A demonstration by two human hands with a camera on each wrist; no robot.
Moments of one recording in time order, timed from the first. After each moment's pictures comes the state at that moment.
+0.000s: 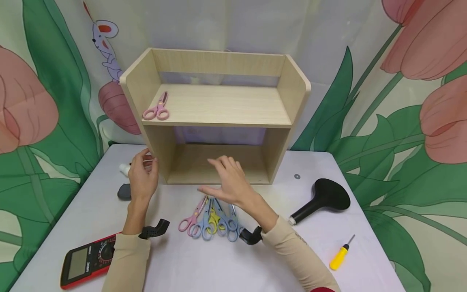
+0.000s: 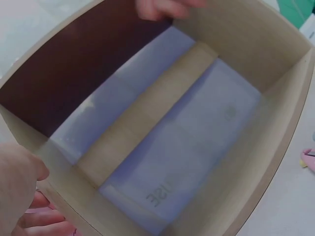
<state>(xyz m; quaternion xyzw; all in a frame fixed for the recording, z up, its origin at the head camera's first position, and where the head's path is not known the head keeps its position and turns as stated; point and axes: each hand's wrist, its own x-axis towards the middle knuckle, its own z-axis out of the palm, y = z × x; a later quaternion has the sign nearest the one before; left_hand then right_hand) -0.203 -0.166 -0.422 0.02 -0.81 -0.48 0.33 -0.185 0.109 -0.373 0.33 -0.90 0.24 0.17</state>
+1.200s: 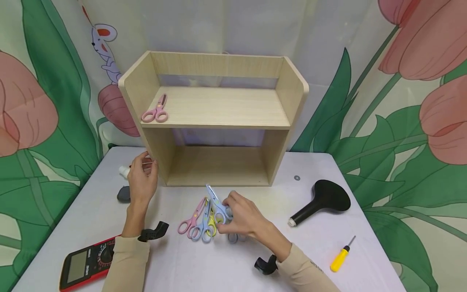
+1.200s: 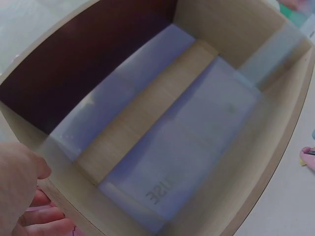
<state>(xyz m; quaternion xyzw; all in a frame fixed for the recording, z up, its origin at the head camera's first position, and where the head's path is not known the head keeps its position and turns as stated) -0.203 -0.167 -0.426 0.02 -0.81 -0.48 0.33 -0.139 0.147 -0.437 0.33 -0.91 0.21 0.10</state>
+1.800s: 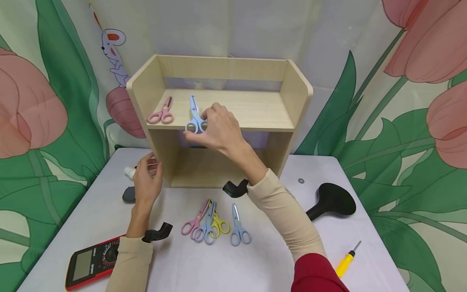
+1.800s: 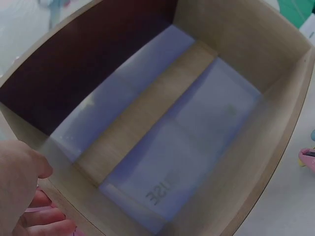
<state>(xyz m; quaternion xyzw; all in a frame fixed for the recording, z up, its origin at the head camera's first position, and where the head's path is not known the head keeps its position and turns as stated) -0.200 -0.168 -0.427 0.01 -0.81 -0.49 0.34 -0.233 0.067 -0.244 0.28 -0.90 0.26 0.21</state>
